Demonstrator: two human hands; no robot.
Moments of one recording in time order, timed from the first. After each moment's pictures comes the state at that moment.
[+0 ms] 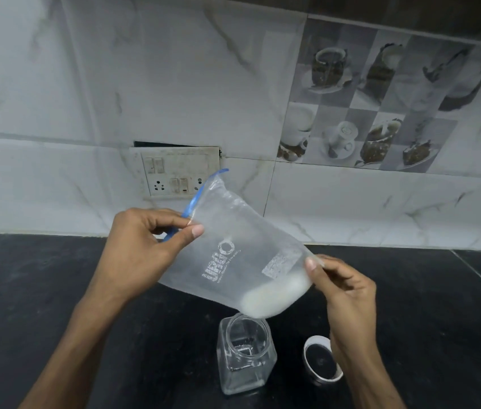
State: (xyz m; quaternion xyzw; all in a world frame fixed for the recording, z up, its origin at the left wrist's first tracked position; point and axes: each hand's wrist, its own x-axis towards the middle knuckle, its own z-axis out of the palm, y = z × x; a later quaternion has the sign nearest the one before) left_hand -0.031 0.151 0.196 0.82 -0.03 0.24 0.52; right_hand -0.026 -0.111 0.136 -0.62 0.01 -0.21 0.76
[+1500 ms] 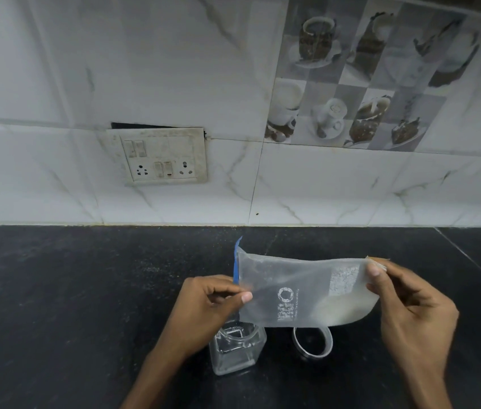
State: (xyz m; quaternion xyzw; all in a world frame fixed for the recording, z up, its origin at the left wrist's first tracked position) left_hand -0.036 0.078 0.080 0.77 -0.11 0.04 0.63; right_hand -0.060 -0.183 0.129 -0.74 0.05 -0.36 0.57
